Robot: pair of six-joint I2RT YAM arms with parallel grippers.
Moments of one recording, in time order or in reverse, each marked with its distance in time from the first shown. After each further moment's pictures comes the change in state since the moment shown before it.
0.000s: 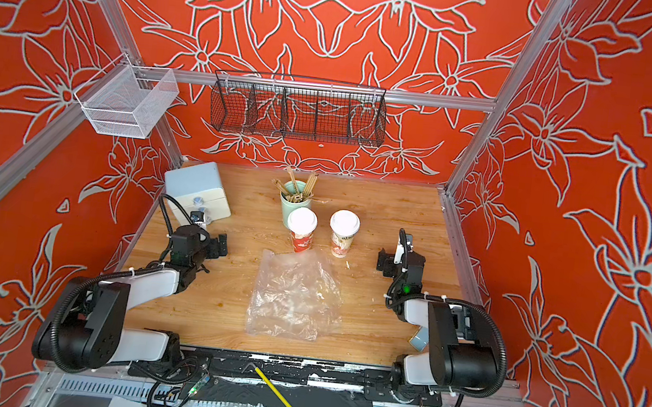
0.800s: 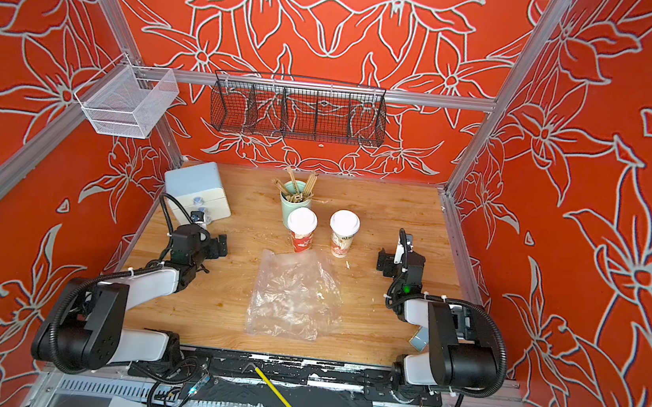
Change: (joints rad) left arm 0.000 -0.023 0.060 -0.135 -0.013 -0.003; right arm 0.000 -0.010 0.006 -0.024 0.002 0.002
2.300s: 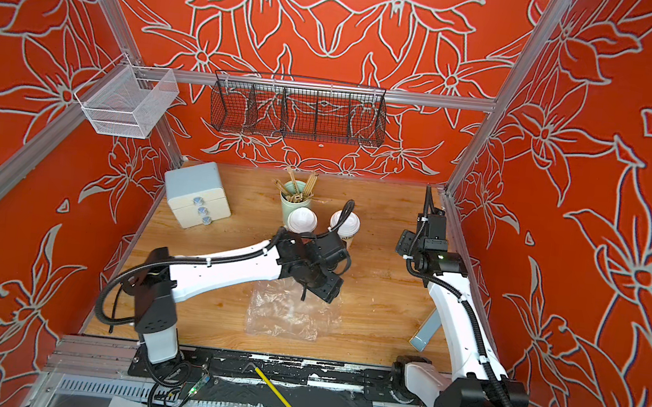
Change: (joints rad) left arm -1.041 0.568 1.224 -1.239 0.154 -0.425; right arm -0.024 -0.288 0.654 -1.336 0.082 0.369
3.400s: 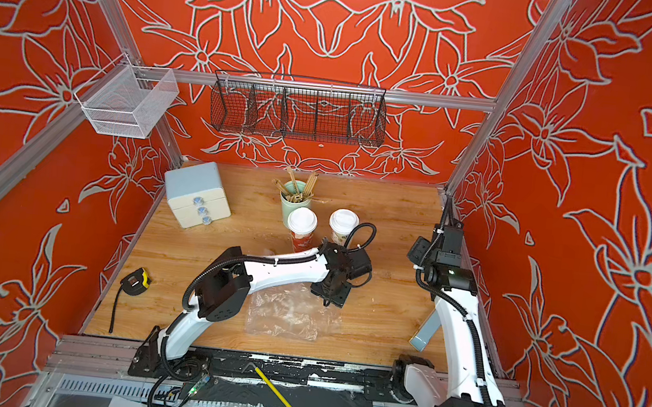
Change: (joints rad) left arm -0.005 0.366 0.215 -0.118 -0.059 -0.154; right arm -0.117 -0.111 -0.085 0.037 -0.049 0.025
